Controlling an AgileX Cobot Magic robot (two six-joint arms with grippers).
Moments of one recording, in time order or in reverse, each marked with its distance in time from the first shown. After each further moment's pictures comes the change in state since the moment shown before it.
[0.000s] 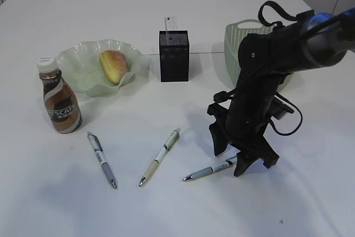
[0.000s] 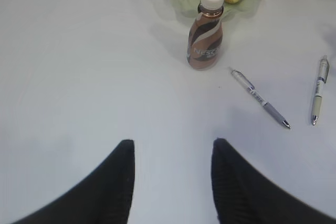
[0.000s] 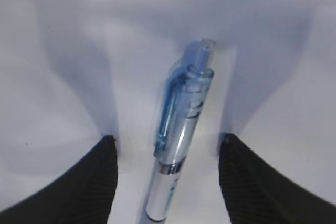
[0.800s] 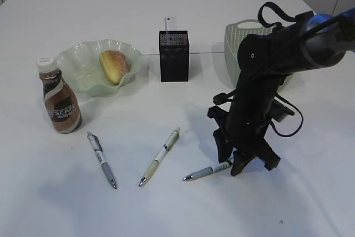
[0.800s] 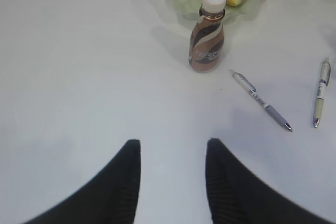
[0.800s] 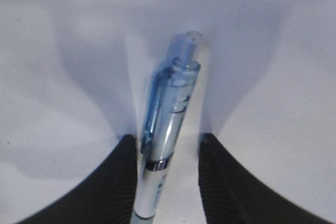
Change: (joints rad) left arm 0.000 0.000 0.000 0.006 -0.008 0.000; right arm 0.000 0.007 -0.001 0.014 0.027 -0.004
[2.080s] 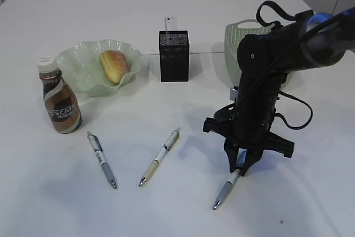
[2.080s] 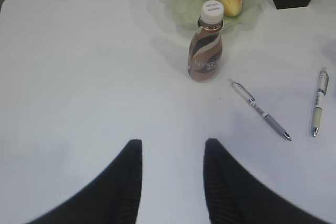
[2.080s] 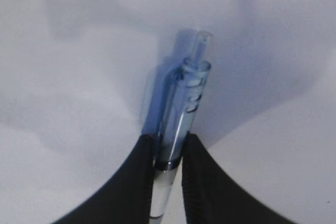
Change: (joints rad) left arm 0.000 0.000 0.000 0.002 -0.029 0.000; right arm 0.000 0.000 -0.006 -0.070 0.080 -0.497
